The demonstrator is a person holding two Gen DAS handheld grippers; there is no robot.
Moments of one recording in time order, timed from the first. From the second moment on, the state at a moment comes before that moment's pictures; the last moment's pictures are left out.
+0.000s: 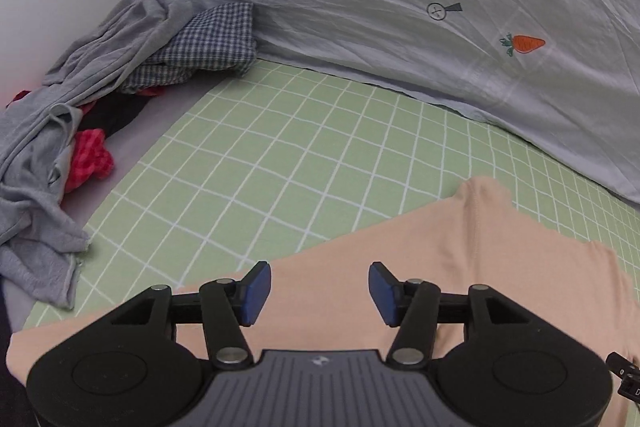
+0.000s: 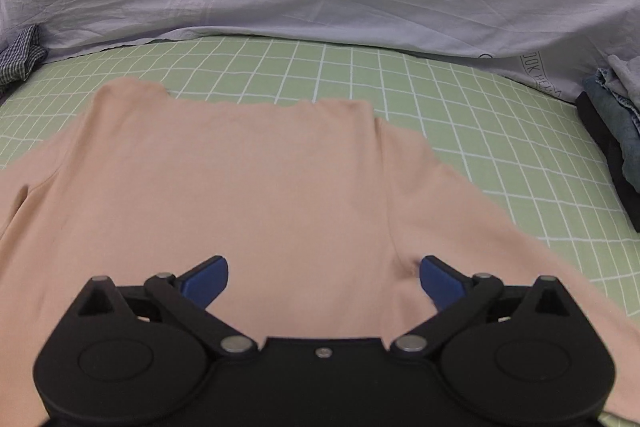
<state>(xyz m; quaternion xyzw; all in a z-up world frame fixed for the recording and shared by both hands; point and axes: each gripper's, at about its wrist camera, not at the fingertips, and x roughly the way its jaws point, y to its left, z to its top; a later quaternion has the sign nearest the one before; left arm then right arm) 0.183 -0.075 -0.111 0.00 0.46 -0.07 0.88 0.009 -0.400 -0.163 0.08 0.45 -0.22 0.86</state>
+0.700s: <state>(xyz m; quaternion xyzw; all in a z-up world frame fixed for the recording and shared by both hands) 0.154 0.080 -0.157 -0.12 0.51 0.05 0.85 -0.035 -0.340 -0.181 0.14 0.47 -0.25 0.83</state>
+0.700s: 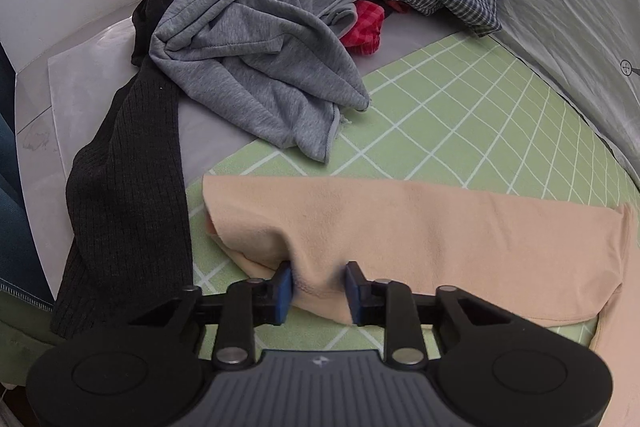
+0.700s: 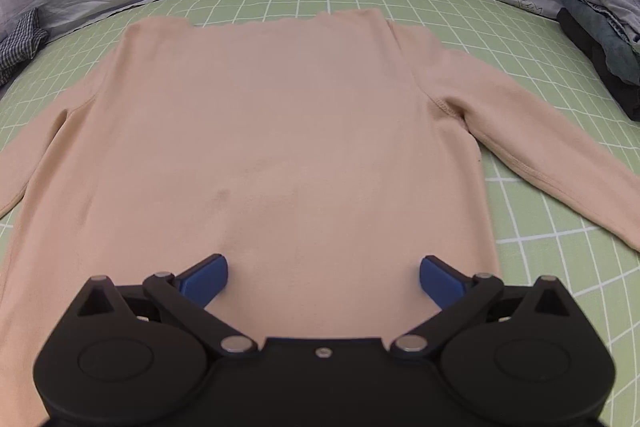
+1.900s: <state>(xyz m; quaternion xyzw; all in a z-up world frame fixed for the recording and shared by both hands) 0.165 -0.076 -0.138 0.01 0.56 -0.19 0.80 0.045 -0.358 -0.190 0.50 0.39 -0.09 0.77</state>
